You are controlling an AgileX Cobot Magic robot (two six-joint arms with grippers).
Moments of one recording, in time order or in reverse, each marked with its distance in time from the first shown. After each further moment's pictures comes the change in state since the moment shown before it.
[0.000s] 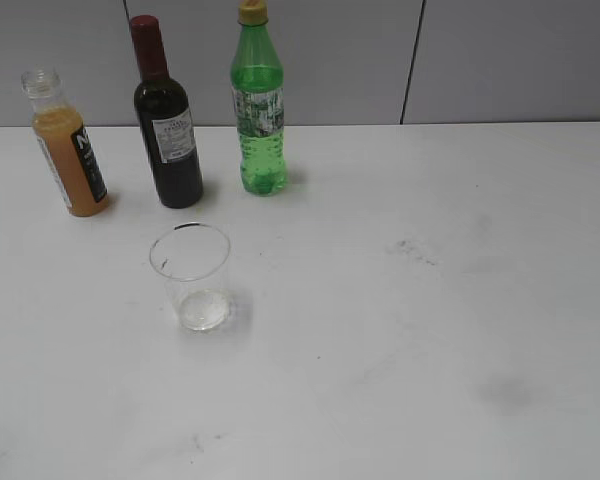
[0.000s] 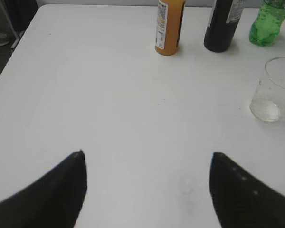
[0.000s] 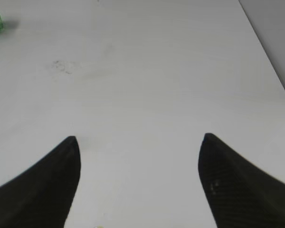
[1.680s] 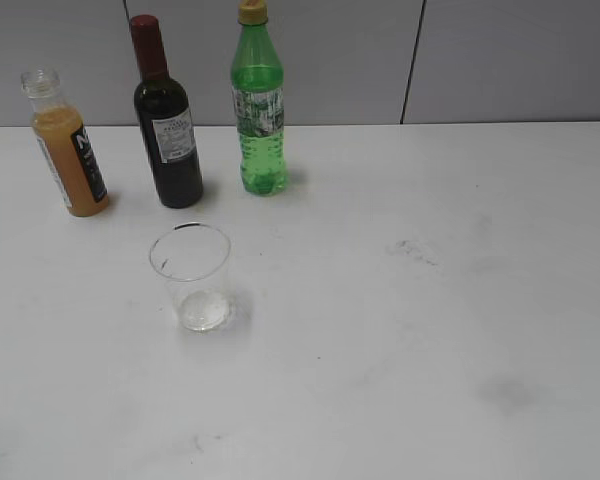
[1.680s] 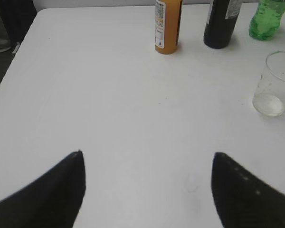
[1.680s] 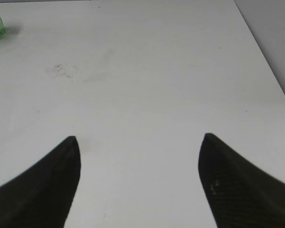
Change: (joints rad) left arm 0.000 0.009 0.000 0.000 -0.001 0.046; right arm 0.000 -0.020 0.000 0.000 0.002 0.000
